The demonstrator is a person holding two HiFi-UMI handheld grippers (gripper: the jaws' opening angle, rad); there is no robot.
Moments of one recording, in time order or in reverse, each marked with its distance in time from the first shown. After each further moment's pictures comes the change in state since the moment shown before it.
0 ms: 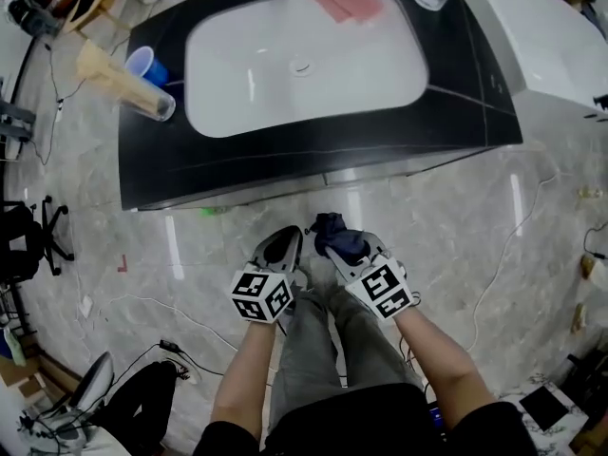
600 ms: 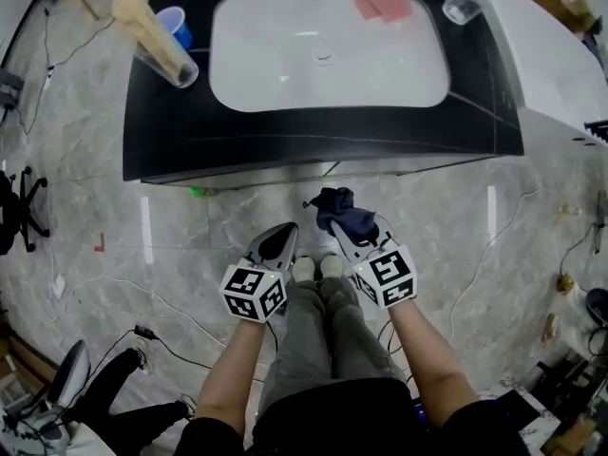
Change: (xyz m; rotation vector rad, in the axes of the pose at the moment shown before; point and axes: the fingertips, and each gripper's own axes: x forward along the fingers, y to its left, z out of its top) left arm -0.033 0.007 0.003 -0.035 -0.012 -0.047; right arm 0.001 -0.012 0.044 0.024 -0.057 -0.130
